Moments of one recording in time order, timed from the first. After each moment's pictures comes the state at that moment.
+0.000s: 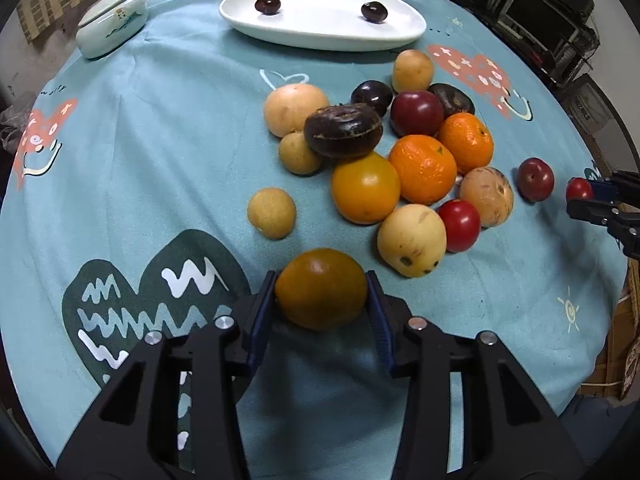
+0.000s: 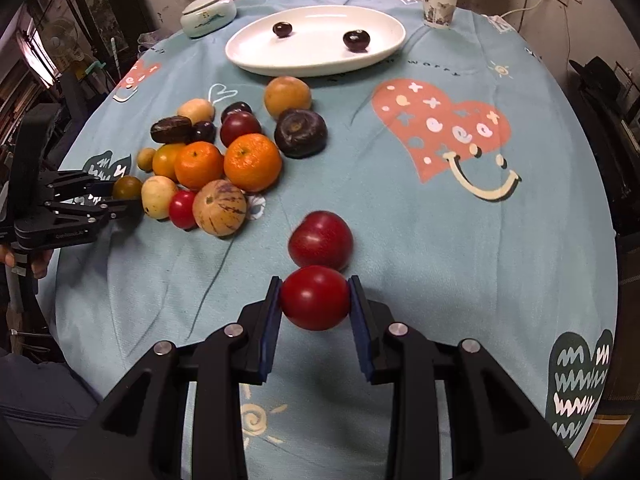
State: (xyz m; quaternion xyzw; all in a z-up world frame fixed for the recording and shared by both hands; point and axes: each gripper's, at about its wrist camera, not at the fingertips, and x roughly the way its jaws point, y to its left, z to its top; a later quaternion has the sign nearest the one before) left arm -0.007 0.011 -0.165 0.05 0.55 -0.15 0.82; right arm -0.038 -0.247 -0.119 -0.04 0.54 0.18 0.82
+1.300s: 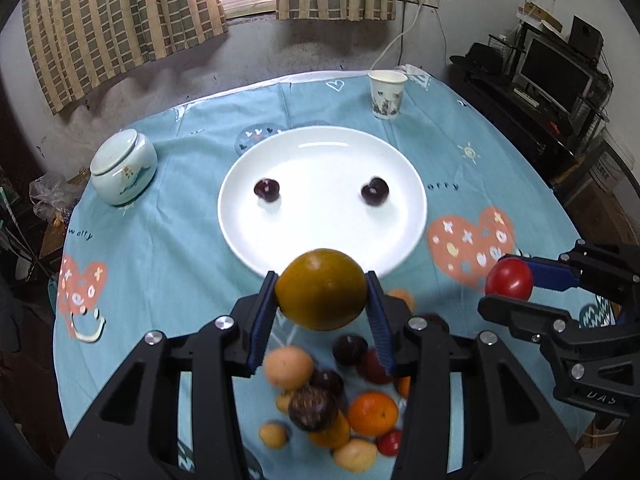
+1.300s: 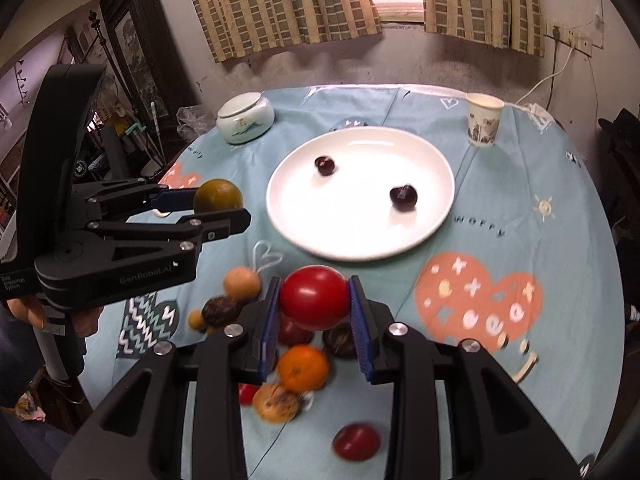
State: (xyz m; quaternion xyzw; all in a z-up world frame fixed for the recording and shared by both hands) left arm 0.110 -0.054 -0.042 0.06 0.44 -0.11 0.89; right arm 0.078 -0.213 -0.041 0.01 0.43 0.25 0.87
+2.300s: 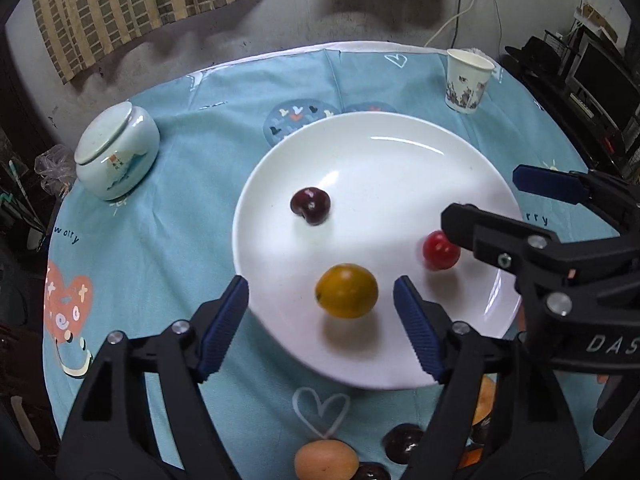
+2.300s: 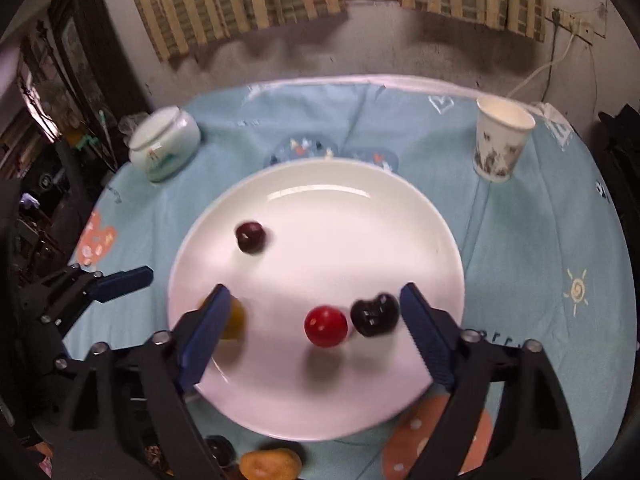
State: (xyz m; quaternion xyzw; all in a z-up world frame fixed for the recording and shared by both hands) left arm 0.212 -0.040 -0.097 0.05 0.49 -0.05 0.87; right arm 0.234 -0.180 -0.079 0.00 0.46 0.19 0.87
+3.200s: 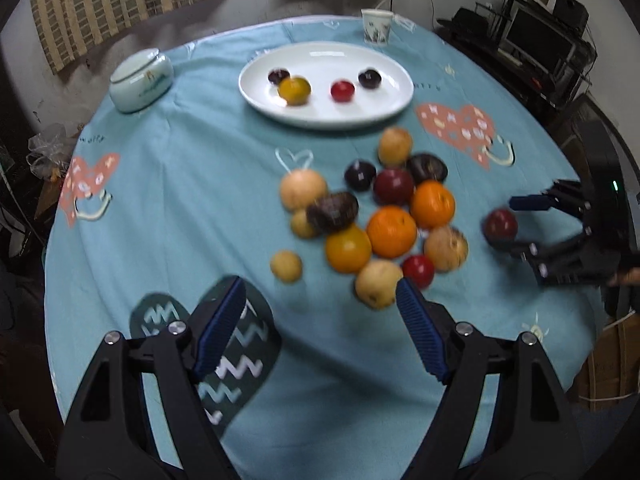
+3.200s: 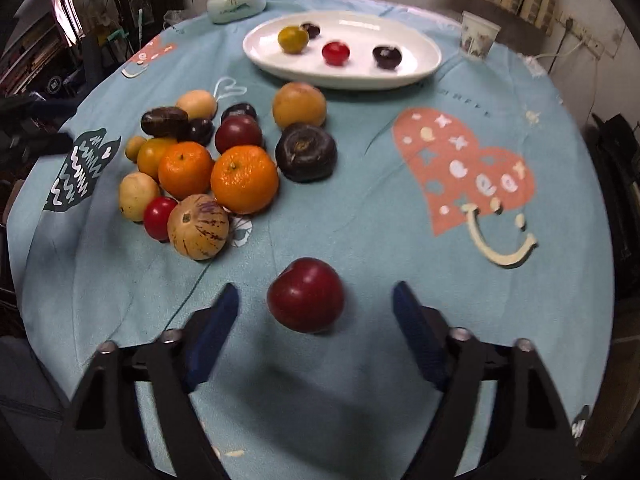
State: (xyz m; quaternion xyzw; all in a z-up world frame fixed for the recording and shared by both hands) left arm -0.031 0.006 -0.098 0.07 0.50 -0.13 0.85; right arm -0.003 -0.234 -0.151 -0.11 0.53 0.22 0.81
